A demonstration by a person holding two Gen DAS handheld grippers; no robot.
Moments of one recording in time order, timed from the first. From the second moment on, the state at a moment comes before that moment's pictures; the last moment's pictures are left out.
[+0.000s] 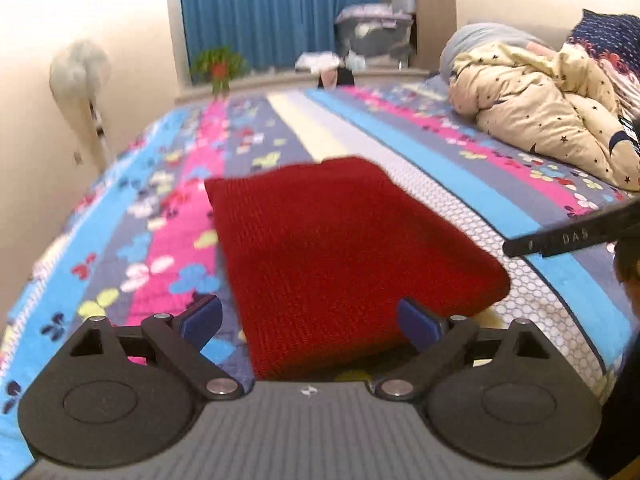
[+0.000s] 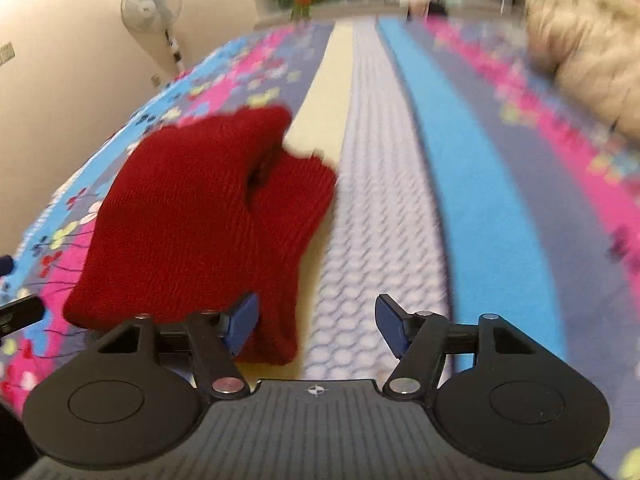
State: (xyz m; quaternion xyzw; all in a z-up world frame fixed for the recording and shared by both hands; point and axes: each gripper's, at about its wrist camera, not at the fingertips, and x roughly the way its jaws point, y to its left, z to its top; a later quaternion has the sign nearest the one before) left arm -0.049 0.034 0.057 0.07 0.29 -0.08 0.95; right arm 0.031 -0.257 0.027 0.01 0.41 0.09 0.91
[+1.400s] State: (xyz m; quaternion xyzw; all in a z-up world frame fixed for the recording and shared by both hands) left arm -0.057 0.036 0.037 -0.02 0.38 0.04 0.92; right arm -0.028 -0.242 0.043 -0.05 0.37 0.09 0.92
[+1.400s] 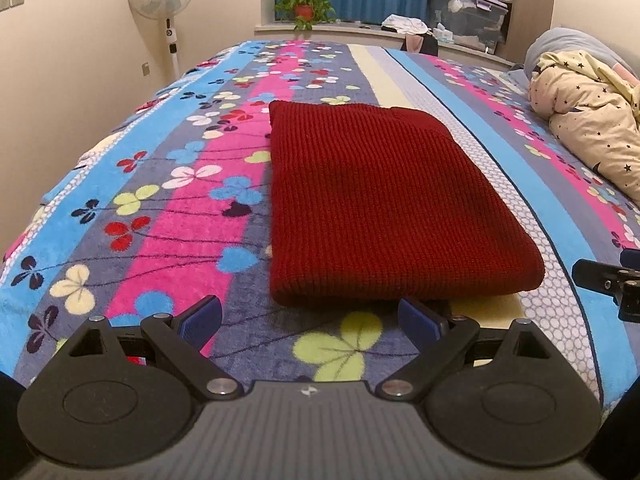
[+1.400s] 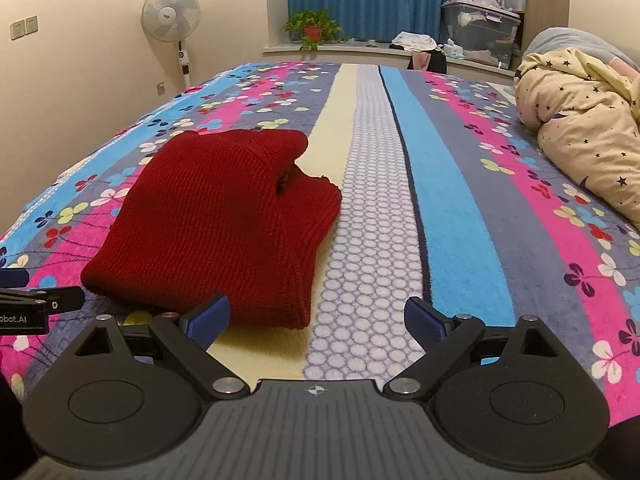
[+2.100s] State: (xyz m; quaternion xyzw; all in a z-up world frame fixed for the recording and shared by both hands) left arm -0.058 0.027 0.033 0.00 0.39 0.02 0.92; right arm -0.028 -0.241 0.043 -0.04 0.37 0.10 0.92
